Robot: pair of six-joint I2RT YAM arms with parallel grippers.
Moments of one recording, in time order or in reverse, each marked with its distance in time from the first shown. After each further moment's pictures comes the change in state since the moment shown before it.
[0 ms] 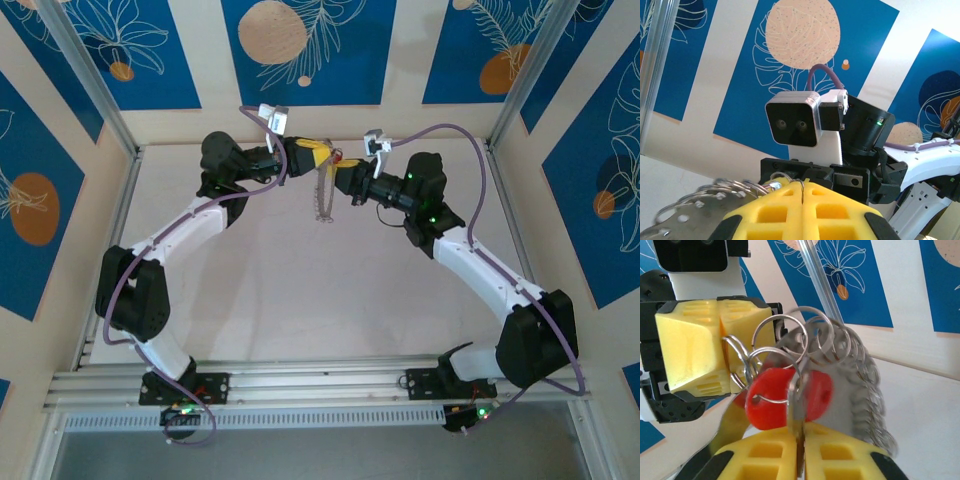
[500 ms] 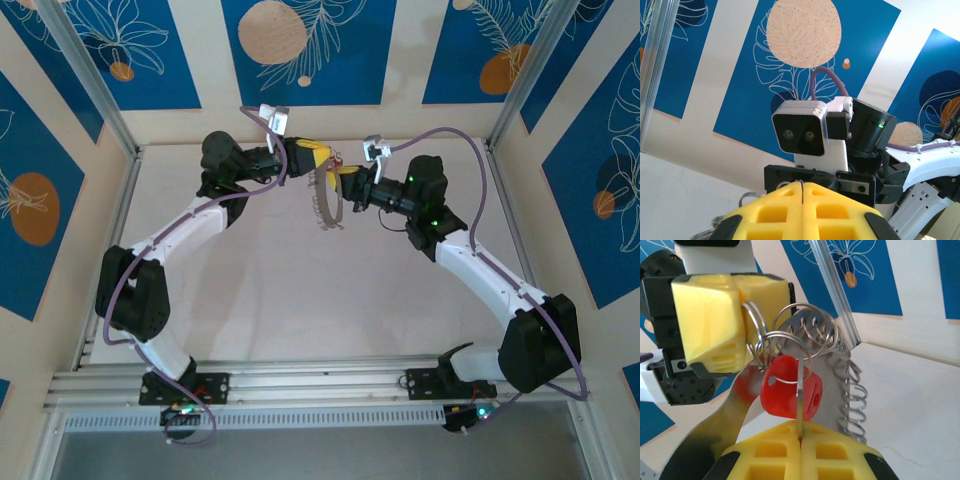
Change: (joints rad) left arm 0.000 0.000 0.000 -0.008 0.000 0.001; right arm 0.008 -0.024 -0.021 -0.042 -0.051 -0.014
